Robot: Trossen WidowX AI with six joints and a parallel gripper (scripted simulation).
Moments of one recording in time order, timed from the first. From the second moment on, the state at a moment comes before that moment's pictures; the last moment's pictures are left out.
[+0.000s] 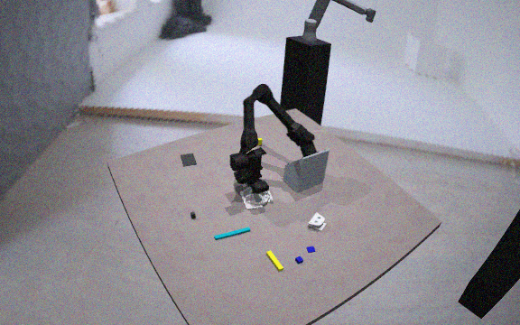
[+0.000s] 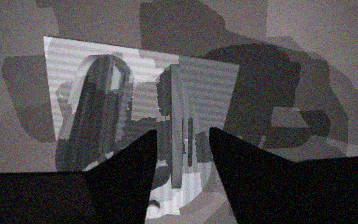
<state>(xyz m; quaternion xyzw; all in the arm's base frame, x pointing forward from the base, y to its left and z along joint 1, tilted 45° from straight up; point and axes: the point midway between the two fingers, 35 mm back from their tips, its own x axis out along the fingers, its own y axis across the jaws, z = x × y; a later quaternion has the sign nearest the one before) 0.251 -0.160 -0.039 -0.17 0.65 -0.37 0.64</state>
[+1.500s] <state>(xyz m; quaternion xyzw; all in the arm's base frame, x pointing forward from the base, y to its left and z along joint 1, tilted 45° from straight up) 0.252 -0.162 -0.041 -0.17 0.65 -0.37 0.64</state>
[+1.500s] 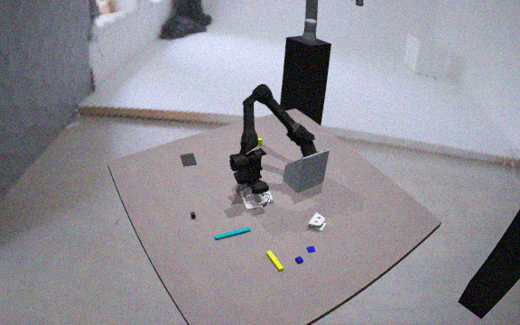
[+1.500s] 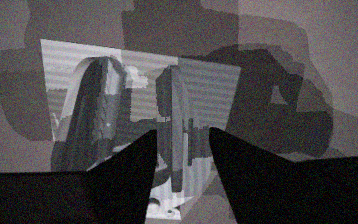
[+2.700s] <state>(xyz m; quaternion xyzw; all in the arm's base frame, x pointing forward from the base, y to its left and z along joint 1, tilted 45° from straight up) 0.258 -0.119 0.002 -0.17 0.65 -0.37 0.64</state>
